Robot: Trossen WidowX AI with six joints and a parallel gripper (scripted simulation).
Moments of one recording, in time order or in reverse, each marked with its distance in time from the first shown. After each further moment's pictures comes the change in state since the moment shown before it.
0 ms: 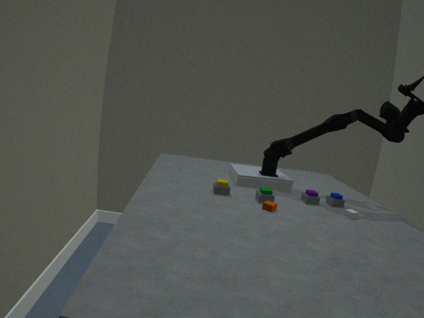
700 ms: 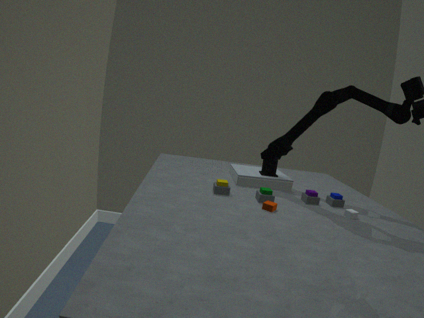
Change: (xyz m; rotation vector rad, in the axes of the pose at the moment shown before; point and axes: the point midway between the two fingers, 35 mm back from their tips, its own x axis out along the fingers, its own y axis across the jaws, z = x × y) arm 0.061 -0.051 0.238 -0.957 0.043 -0.618
